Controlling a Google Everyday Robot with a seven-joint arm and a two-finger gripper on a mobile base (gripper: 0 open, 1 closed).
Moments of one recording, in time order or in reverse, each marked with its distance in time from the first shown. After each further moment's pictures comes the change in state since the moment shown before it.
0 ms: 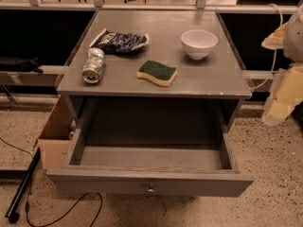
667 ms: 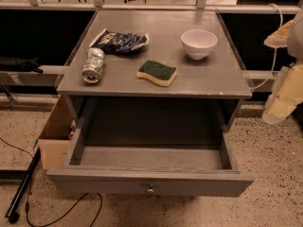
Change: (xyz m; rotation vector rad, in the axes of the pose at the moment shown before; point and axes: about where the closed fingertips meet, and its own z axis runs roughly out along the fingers) arm 0.001 -0.002 -0.003 0.007 -0.035 0.019
